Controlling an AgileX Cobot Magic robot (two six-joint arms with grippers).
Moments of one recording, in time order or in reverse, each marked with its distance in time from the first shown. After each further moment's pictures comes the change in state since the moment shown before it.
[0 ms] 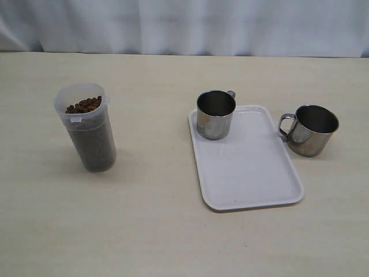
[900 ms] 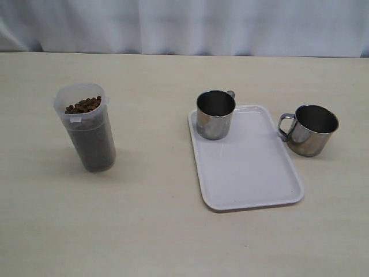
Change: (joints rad) left arm -0.569 0.112 -0.012 0.219 0.011 0.009; right arm 0.000 0.000 0.000 0.000 0.000 0.000
